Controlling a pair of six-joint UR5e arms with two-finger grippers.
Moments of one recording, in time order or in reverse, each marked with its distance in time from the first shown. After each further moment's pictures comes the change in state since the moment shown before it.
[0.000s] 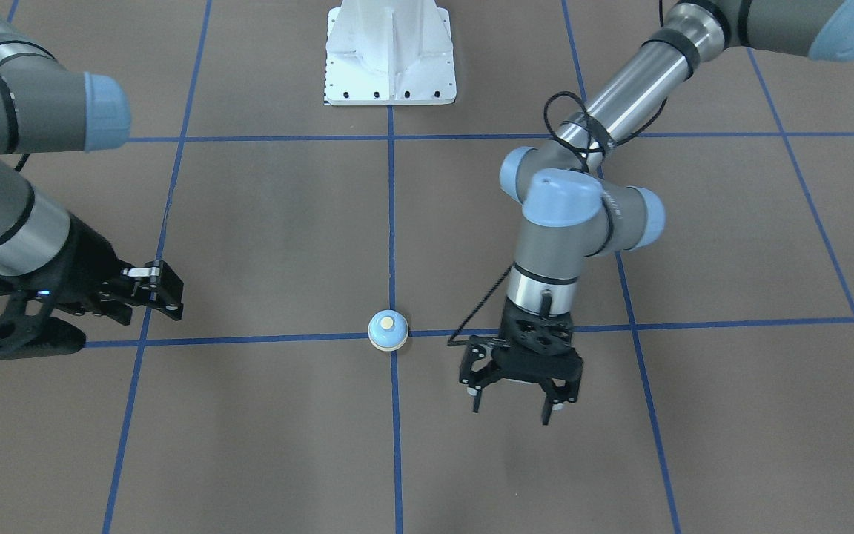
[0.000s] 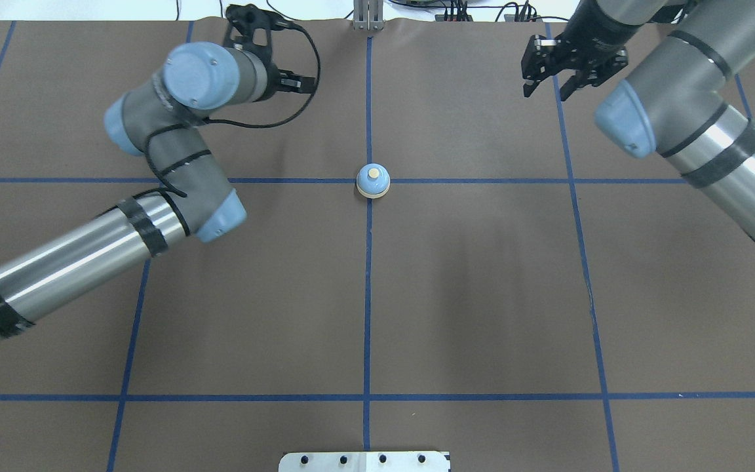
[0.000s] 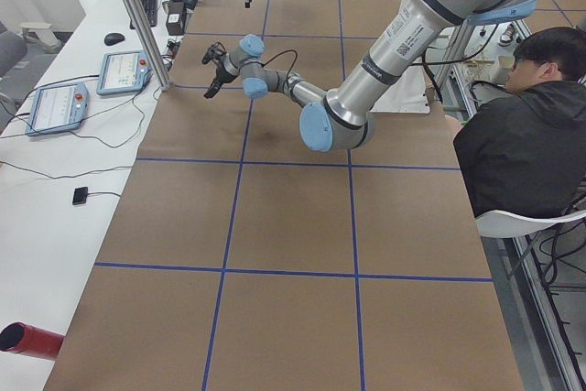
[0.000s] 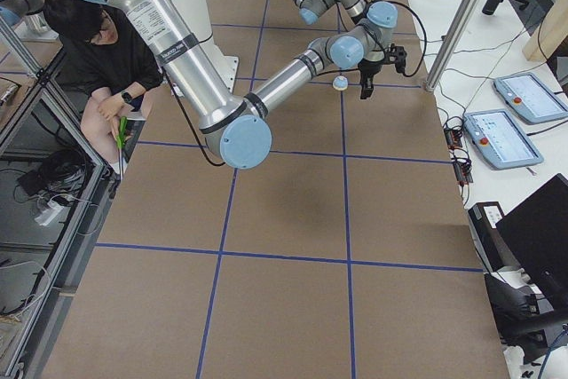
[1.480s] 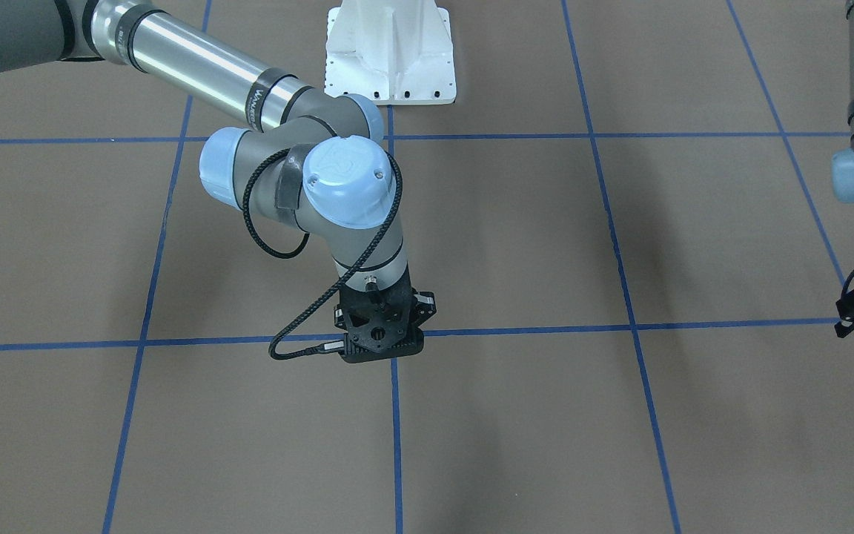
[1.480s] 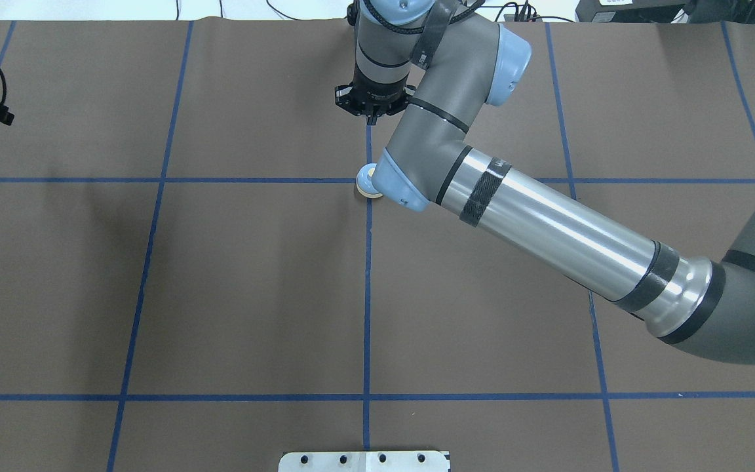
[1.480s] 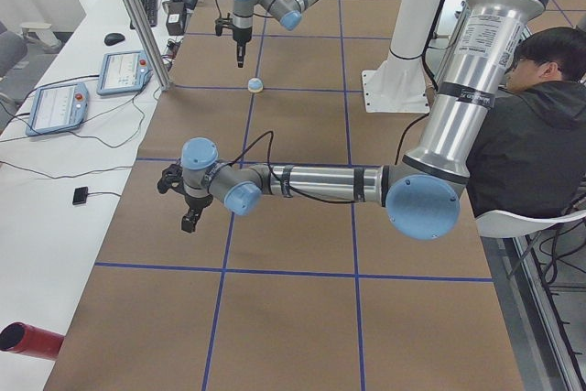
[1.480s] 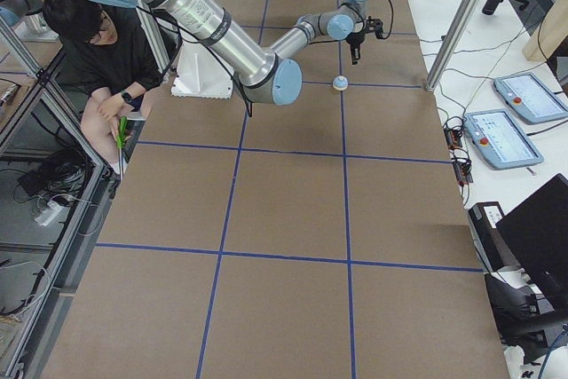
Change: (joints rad) left arm -0.516 0.504 -0.187 0.285 -0.617 0.594; right arm -0.316 0.377 -0.464 0.232 -0.333 0.149
